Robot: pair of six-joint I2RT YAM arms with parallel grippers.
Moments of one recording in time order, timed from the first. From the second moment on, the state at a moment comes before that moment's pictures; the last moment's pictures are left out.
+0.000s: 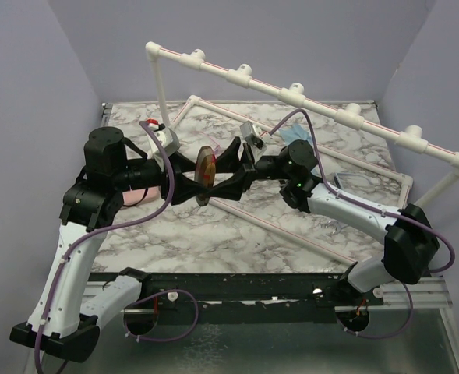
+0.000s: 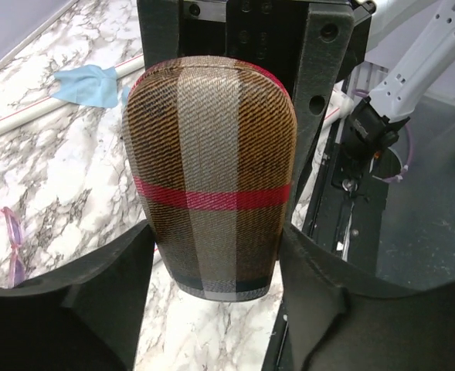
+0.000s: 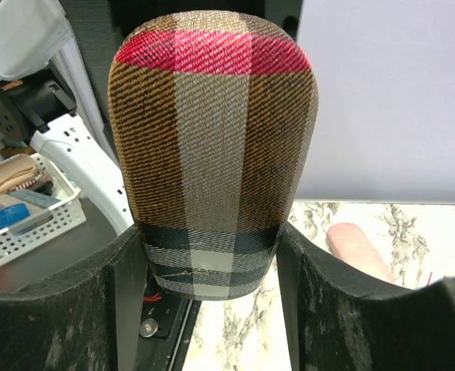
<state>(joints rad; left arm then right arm) -0.29 0.94 1.32 -0.70 0.93 0.15 0.81 1.48 1.06 0.81 -0.91 0.39</state>
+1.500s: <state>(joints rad) -0.29 0.94 1.32 -0.77 0.91 0.34 0.82 1.38 1.06 0.47 -0.64 0.10</state>
